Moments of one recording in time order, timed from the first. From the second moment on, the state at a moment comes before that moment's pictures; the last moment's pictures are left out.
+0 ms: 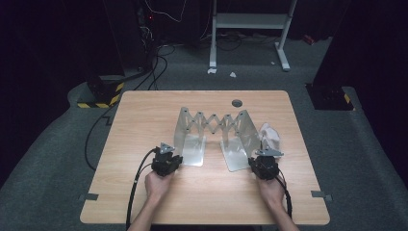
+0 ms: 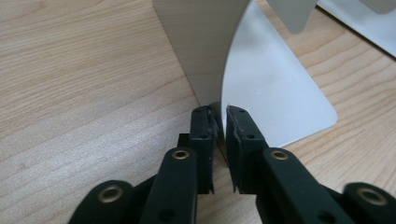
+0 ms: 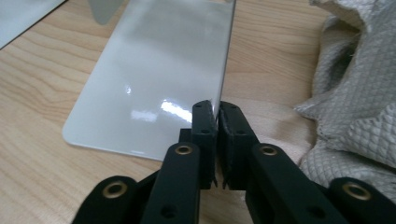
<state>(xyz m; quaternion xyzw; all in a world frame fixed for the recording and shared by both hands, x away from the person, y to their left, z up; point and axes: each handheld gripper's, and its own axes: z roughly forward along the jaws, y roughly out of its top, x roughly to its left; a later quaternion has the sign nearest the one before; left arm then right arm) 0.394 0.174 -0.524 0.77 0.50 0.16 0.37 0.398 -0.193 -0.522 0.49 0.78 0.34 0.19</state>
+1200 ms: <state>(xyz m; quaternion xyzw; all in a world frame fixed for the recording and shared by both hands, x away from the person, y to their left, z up) 0.383 0.188 -0.531 0.75 0.52 0.22 0.35 0.379 -0.245 -0.502 0.52 0.73 0.38 0.23</state>
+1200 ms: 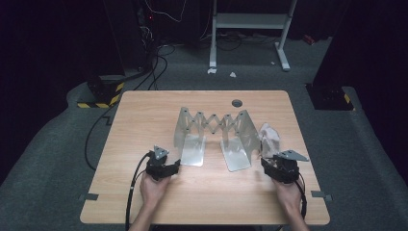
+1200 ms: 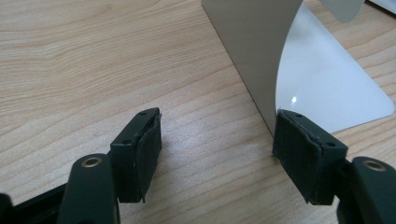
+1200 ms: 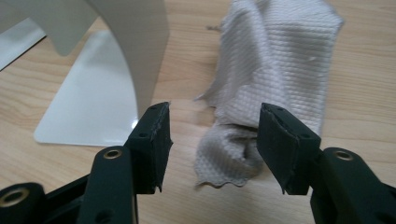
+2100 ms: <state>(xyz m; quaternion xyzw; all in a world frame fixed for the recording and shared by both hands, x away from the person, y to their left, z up) 0.382 0.184 -0.531 0.75 0.51 0.23 0.34 0.447 -0.250 -0.515 0.56 0.73 0.33 0.23</state>
